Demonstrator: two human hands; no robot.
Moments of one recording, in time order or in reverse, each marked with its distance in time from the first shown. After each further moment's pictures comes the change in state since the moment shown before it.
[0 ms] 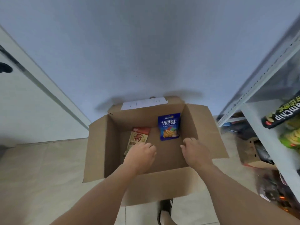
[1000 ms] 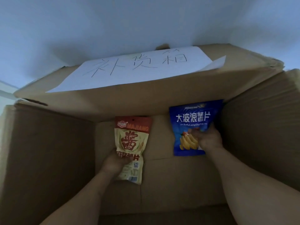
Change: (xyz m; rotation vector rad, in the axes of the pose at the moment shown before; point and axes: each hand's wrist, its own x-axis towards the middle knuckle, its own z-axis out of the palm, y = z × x) left_hand 0.190 -0.218 0.374 -1.194 -0.261 -1.231; right_hand 0.355 0.061 0.334 0.905 -0.166 0.730
